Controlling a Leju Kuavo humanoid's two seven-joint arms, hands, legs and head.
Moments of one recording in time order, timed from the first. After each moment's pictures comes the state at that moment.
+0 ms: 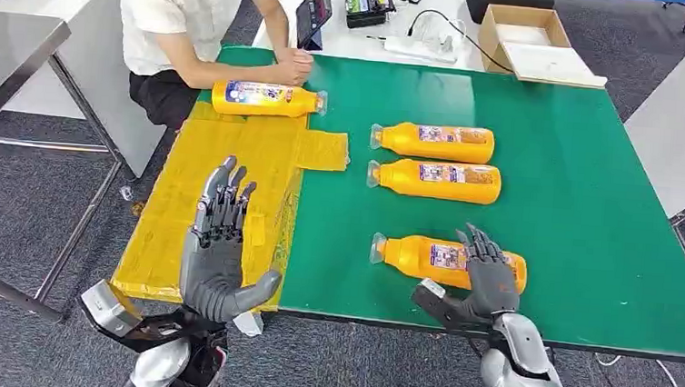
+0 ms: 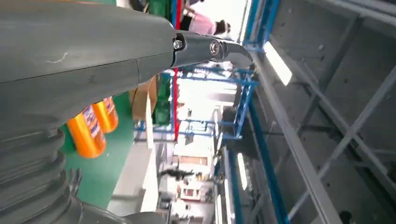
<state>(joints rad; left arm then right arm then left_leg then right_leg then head) -0.05 -0.13 -0.49 -1.58 0.04 -0.07 -0.62 -0.32 -0.18 0.37 -0.84 1.14 -0.31 -0.15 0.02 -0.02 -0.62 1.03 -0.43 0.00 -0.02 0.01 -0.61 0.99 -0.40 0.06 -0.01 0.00</state>
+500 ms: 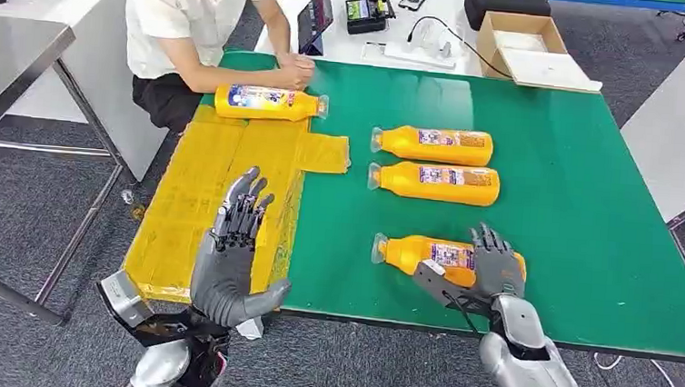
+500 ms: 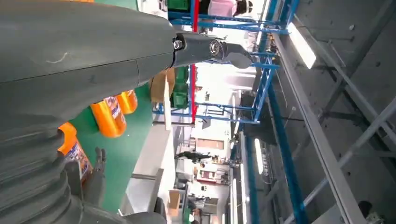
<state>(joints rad) -0.03 -0.13 -0.48 -1.57 0.05 -0.12 -0.53 -0.35 -0.20 0.40 -0.87 1.24 -0.12 0.14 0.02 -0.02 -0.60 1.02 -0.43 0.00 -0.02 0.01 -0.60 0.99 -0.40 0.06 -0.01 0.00</state>
